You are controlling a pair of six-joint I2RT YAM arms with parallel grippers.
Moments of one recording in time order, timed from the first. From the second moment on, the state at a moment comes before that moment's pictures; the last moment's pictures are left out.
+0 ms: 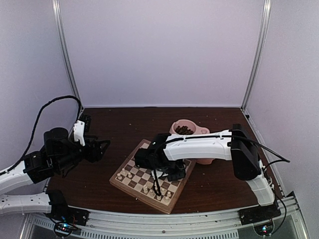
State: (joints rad) left arm -0.86 0.65 0.55 -0.20 -0.29 -0.28; right arm 1.19 2.27 1.90 -1.43 0.57 -0.42
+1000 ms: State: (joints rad) left arm -0.86 0.66 0.55 -0.20 -0.29 -0.28; right arm 1.13 1.91 1.74 -1.18 0.37 -0.31
